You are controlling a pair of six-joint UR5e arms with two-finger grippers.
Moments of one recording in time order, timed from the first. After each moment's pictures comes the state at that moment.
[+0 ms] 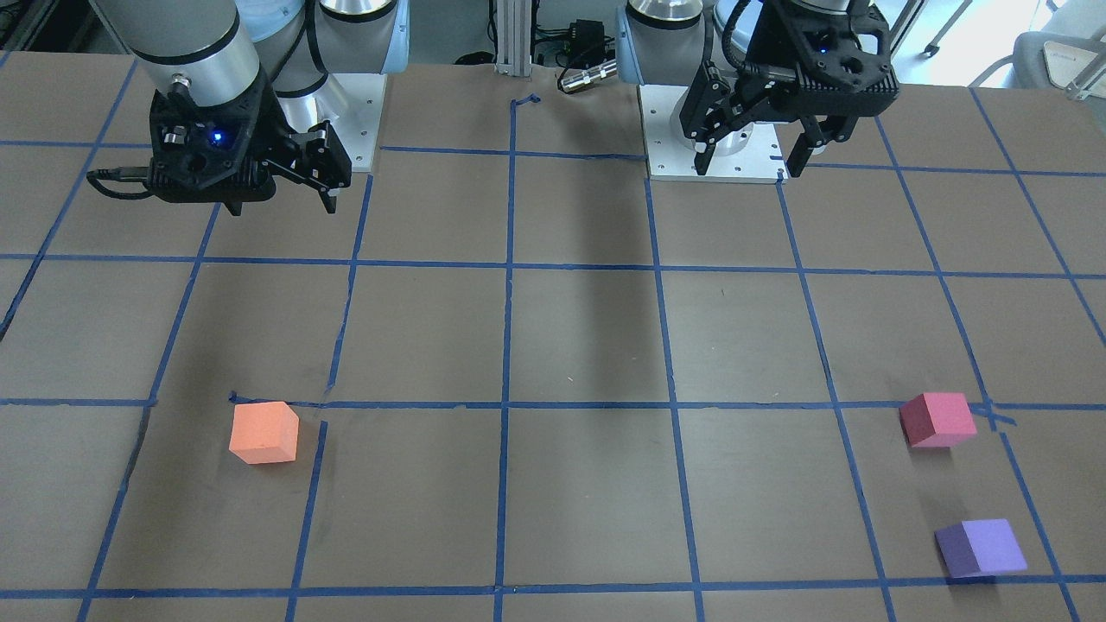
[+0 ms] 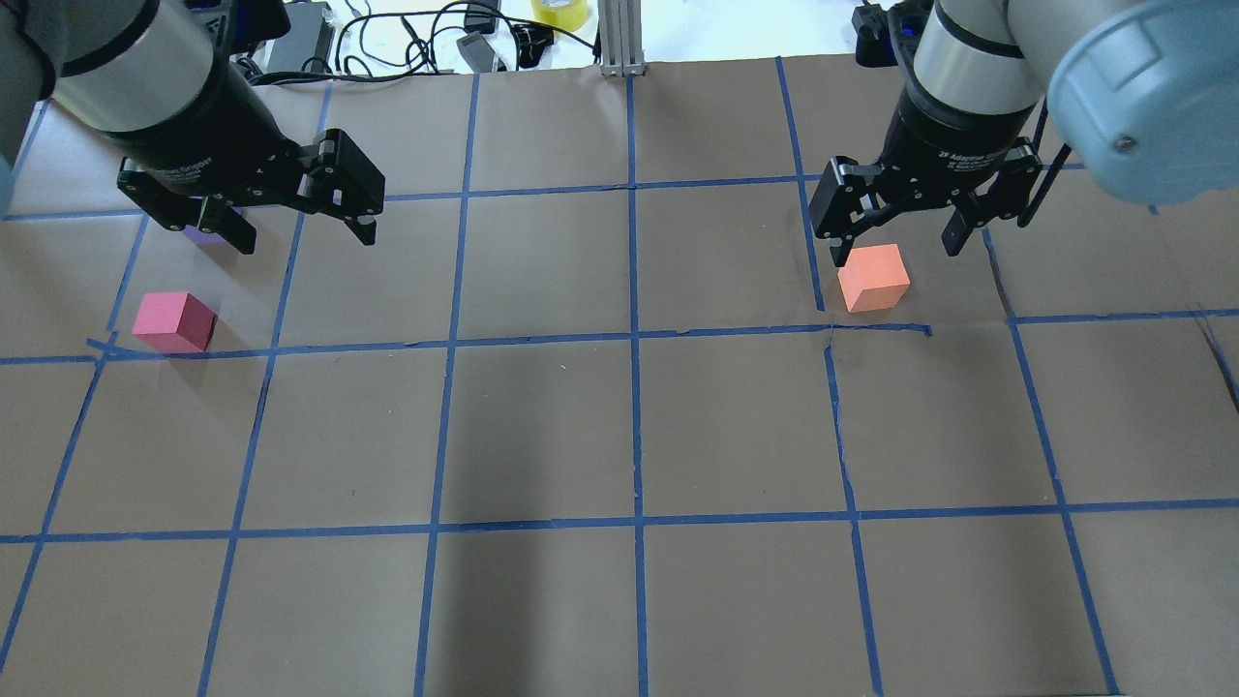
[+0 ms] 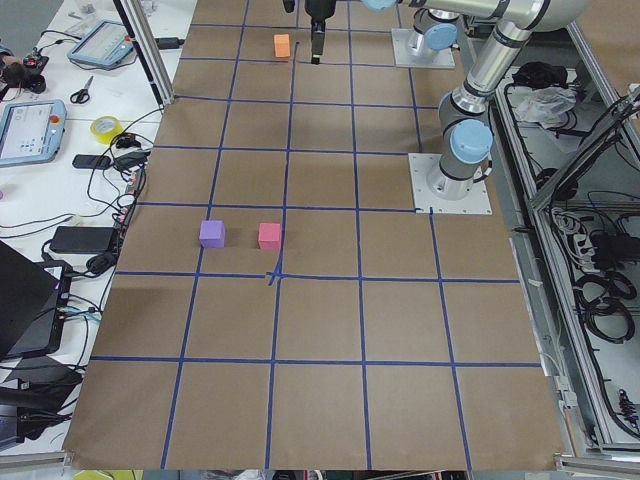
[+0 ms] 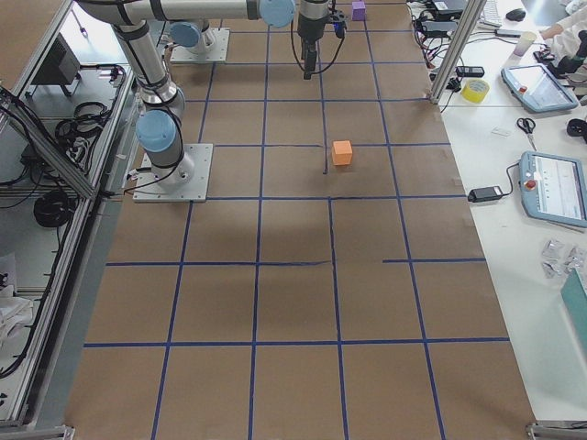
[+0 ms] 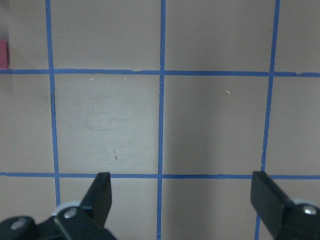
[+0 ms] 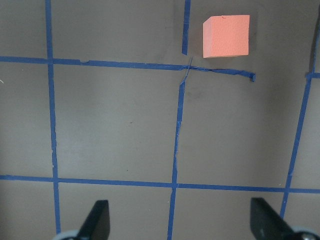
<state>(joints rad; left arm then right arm) -1.59 -1.45 -1.58 -1.59 1.56 -0.05 1.62 -1.58 1.58 -1.51 -1.58 -0.02</state>
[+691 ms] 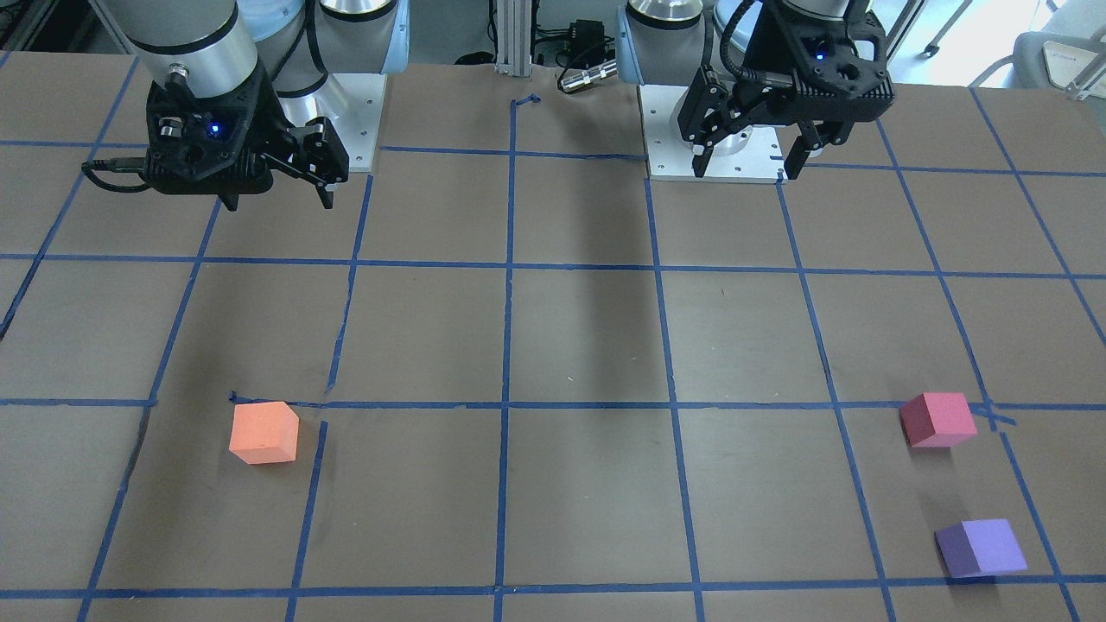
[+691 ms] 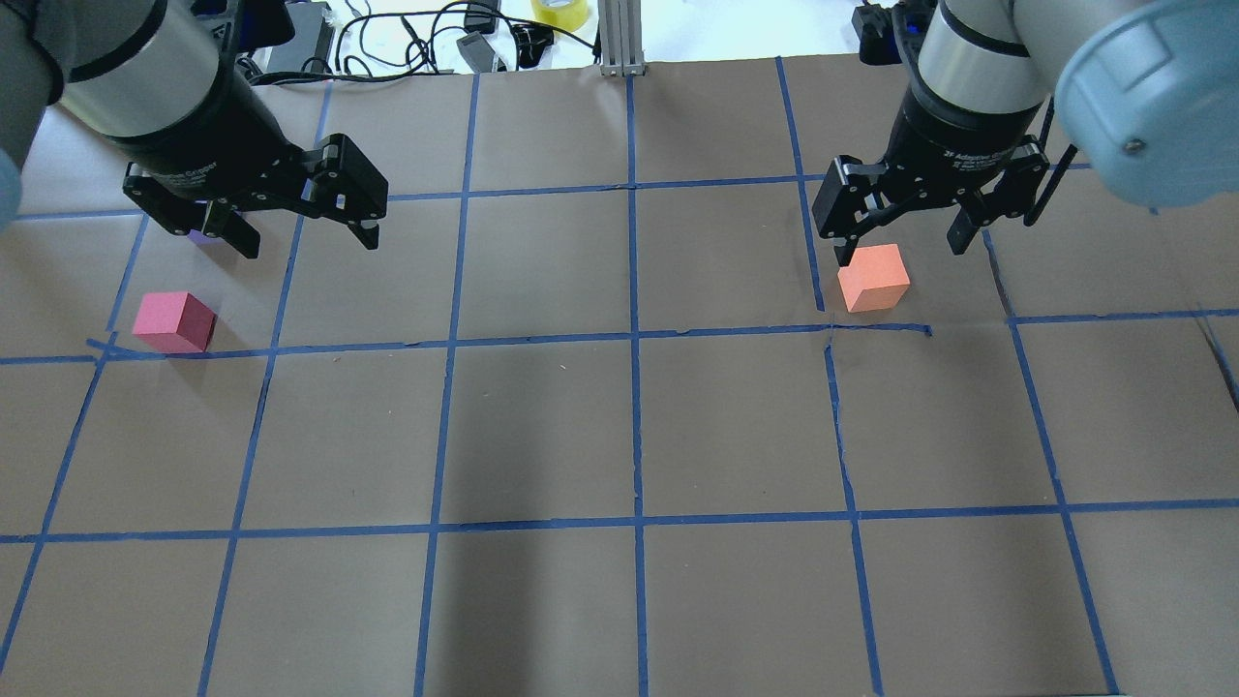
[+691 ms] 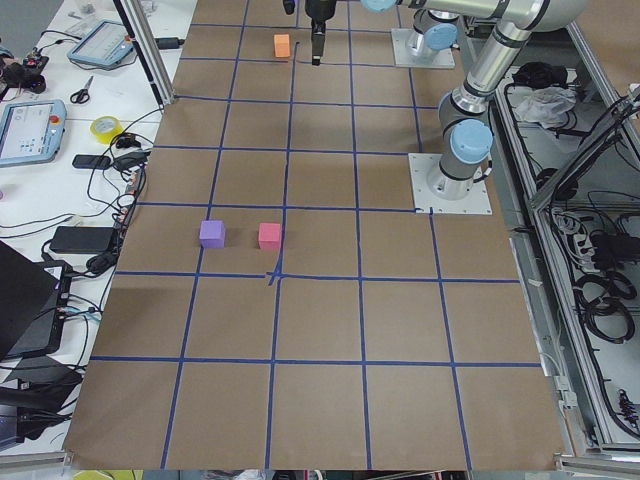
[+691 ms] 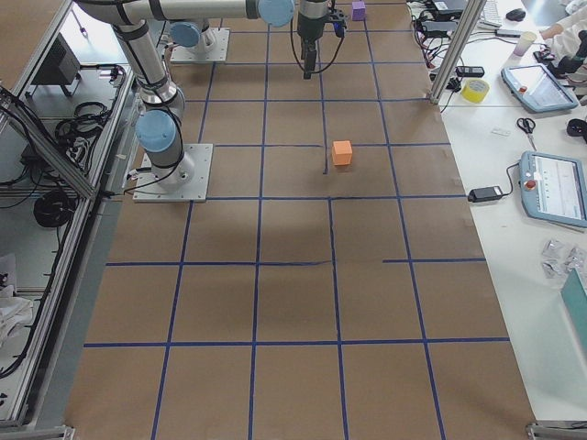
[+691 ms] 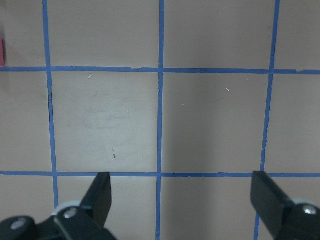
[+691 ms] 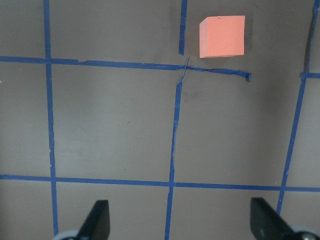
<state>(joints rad) -1.59 -1.45 -1.59 -1.59 1.56 -0.06 1.62 -1.59 1.58 -1.51 -1.59 -0.02</state>
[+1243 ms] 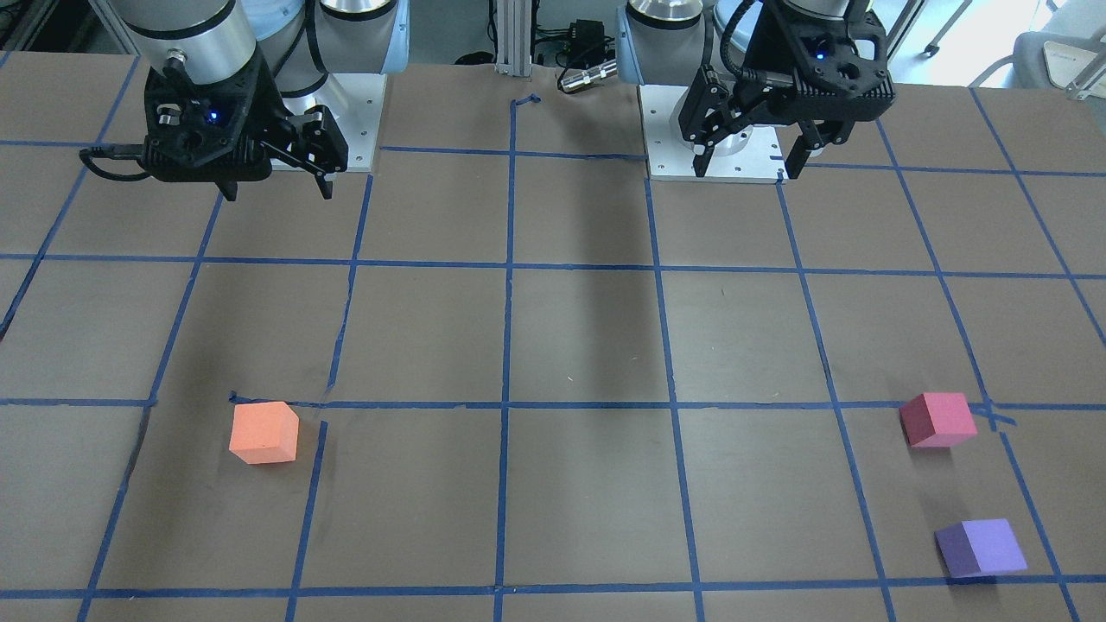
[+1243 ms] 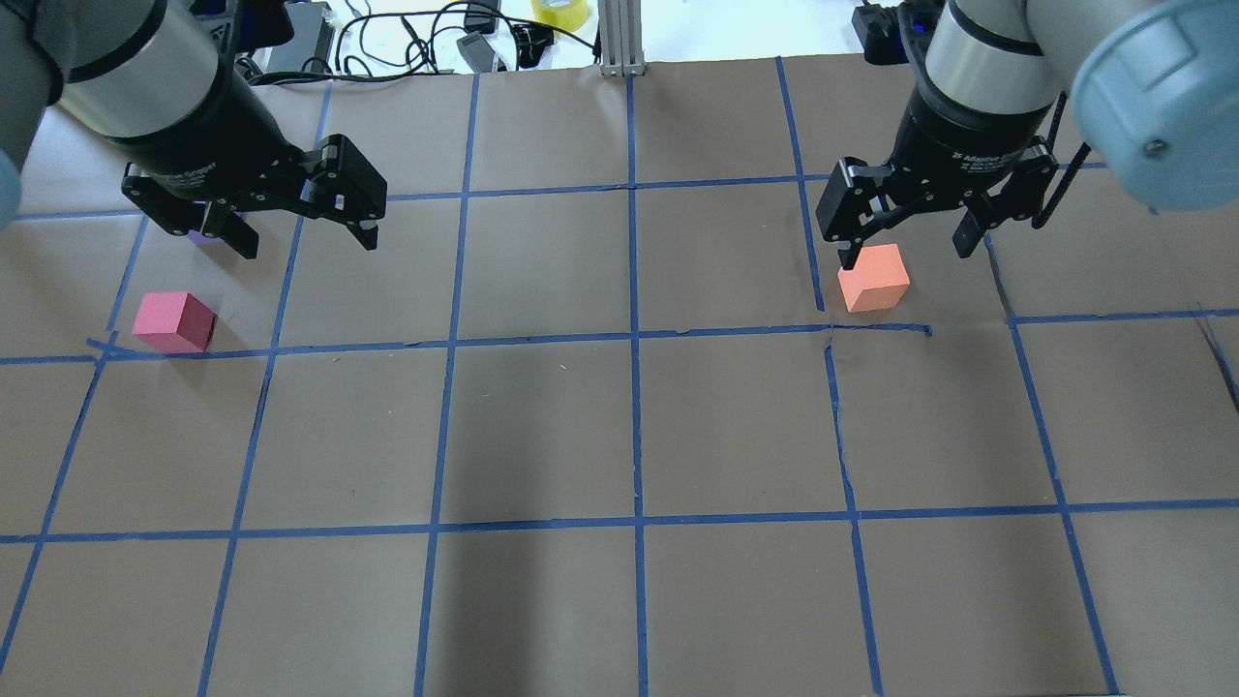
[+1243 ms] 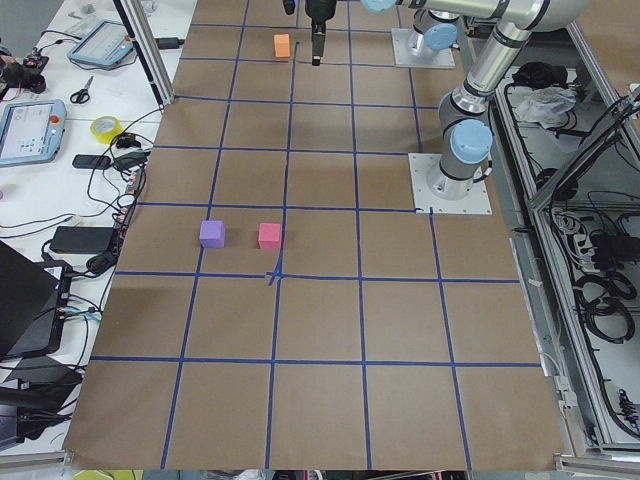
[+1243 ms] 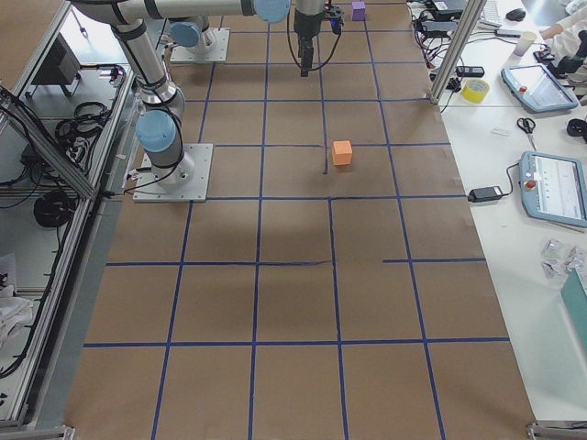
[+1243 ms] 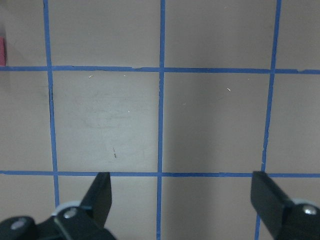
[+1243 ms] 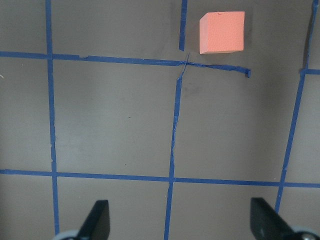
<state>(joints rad) -1.59 -1.45 -1.59 -1.59 1.56 -0.06 1.62 -1.60 1.58 -1.49 -1.59 -0.02</state>
